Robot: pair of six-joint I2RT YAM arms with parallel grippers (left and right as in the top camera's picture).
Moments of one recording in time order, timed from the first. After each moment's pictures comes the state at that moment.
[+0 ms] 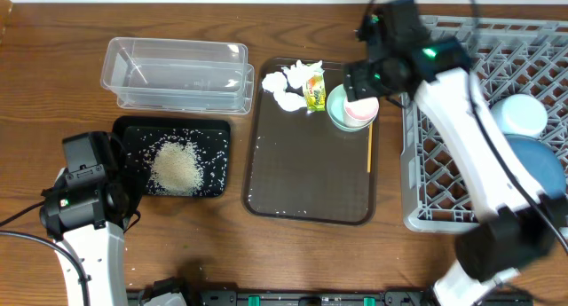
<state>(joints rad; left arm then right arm) 0.31 1.04 0.98 -1.21 -0.21 -0.92 0.35 1.87 1.81 -1.08 -0.03 0.13</state>
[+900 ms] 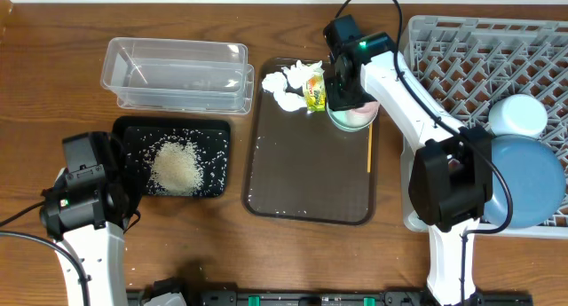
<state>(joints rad) 0.31 1.04 0.98 -1.21 -0.21 -0.92 0.41 2.19 1.90 -1.12 0.06 0.26</state>
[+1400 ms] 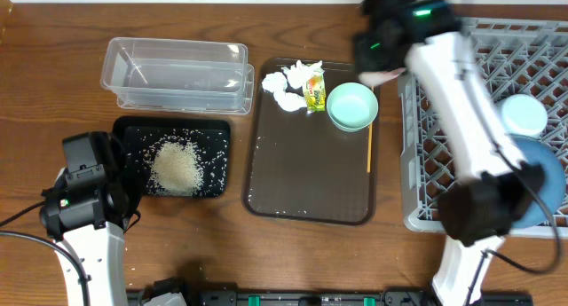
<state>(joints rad) 0.31 1.04 0.98 -1.21 -0.21 -0.92 0.26 2.02 2.17 -1.27 -0.03 0.24</state>
